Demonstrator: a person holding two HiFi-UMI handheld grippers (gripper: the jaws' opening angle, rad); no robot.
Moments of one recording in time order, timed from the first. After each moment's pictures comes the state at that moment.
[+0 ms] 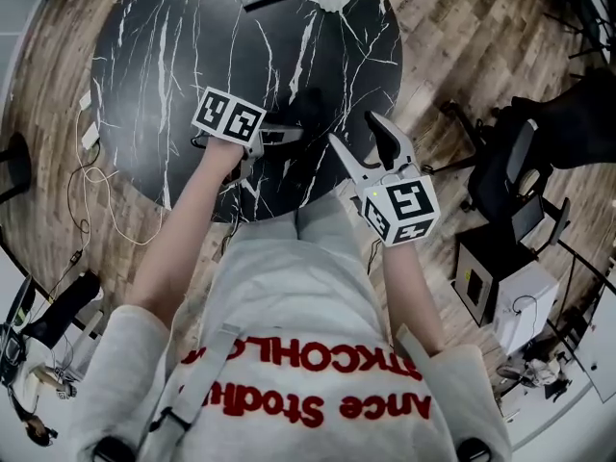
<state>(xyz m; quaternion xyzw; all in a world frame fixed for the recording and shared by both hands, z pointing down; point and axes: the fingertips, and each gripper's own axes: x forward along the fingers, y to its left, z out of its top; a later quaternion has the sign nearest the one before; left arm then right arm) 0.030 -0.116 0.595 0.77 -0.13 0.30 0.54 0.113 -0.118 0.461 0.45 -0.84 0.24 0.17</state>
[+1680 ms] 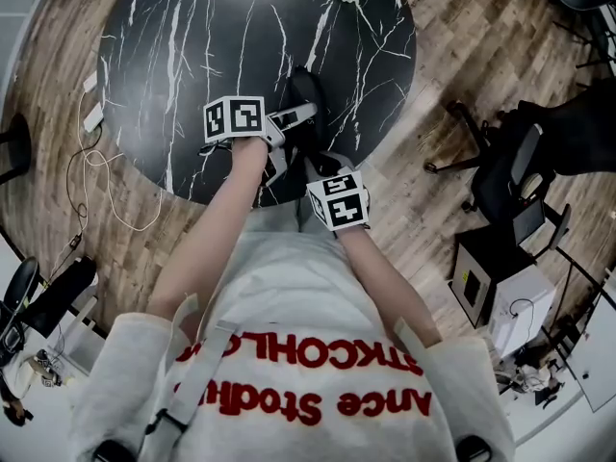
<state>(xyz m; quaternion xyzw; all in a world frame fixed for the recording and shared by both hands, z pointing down) 0.025 -0.127 0.597 0.68 -0.28 0.08 0.68 0.031 -0.019 0.609 0.37 -0.78 0.38 0.33</state>
